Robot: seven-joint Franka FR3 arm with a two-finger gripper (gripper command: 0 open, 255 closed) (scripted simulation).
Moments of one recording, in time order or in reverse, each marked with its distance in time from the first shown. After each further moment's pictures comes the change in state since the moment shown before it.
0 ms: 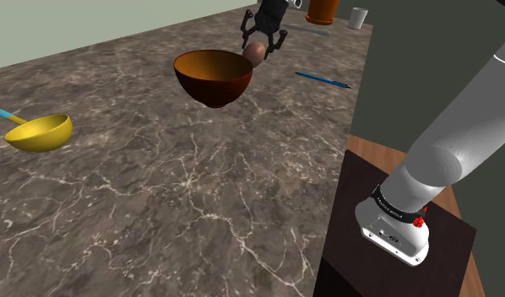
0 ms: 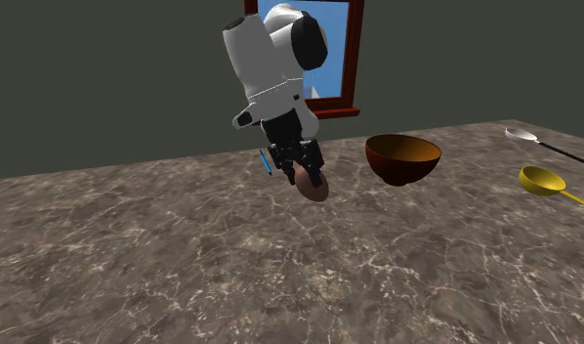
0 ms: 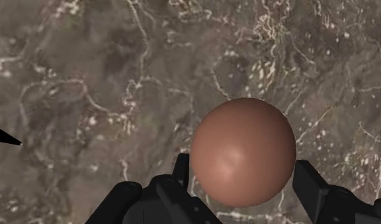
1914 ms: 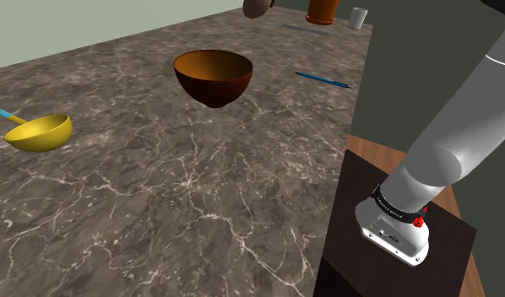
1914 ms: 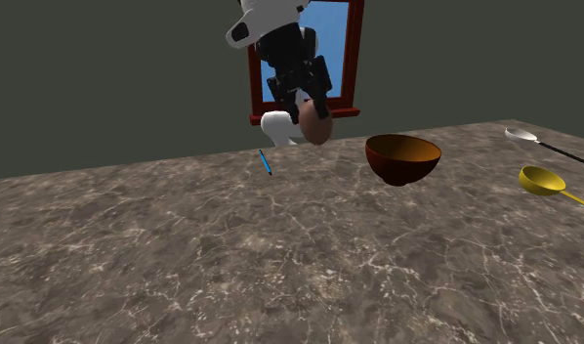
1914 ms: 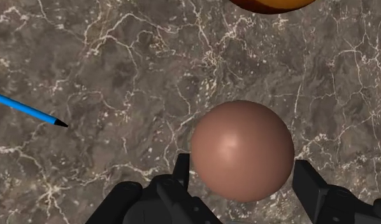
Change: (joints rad) arm -0.005 0.051 -0.006 0.432 -0.028 -0.357 0.139
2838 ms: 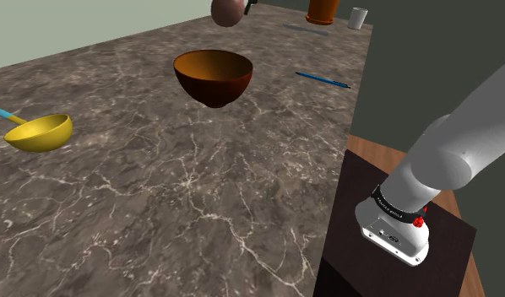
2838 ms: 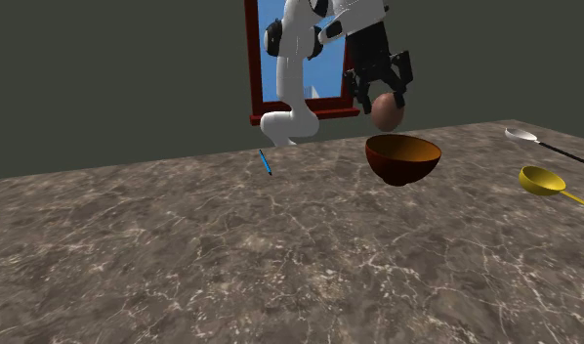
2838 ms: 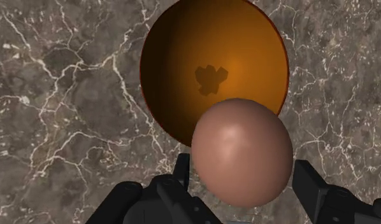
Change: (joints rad) arm 0.140 -0.172 0.164 -0.206 -0.006 0.144 0.268
